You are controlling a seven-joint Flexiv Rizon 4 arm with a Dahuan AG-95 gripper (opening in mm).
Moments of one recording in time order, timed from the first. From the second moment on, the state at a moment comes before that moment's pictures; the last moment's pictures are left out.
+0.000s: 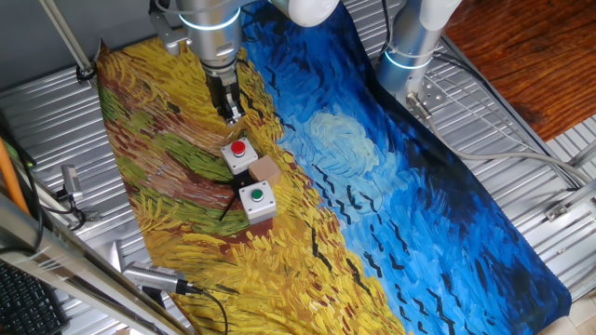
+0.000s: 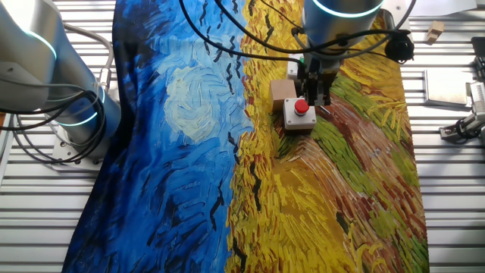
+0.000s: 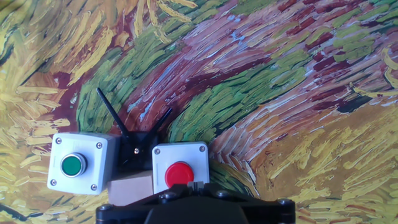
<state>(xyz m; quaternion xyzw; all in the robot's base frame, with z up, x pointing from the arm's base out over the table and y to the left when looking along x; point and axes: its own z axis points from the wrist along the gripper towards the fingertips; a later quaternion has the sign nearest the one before) 0.500 0.000 0.170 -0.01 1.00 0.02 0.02</state>
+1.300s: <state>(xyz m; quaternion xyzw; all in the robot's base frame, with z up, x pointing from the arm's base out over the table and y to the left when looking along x) 0.500 0.000 0.171 -0.05 1.00 0.01 0.01</state>
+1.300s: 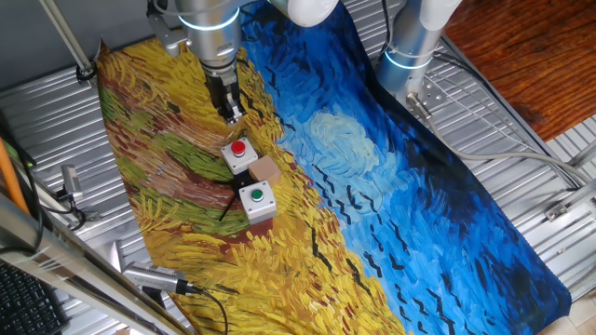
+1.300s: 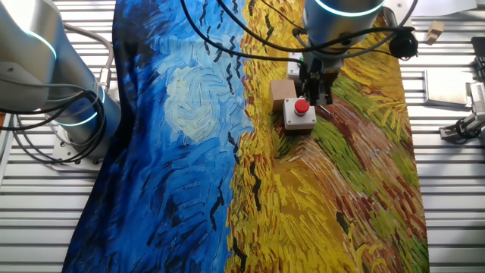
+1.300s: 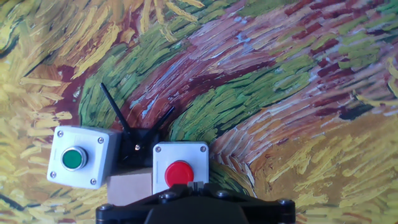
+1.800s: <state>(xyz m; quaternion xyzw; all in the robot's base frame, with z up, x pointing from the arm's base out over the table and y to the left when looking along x) 0.547 0.012 0.167 -0.10 1.00 0.02 0.01</state>
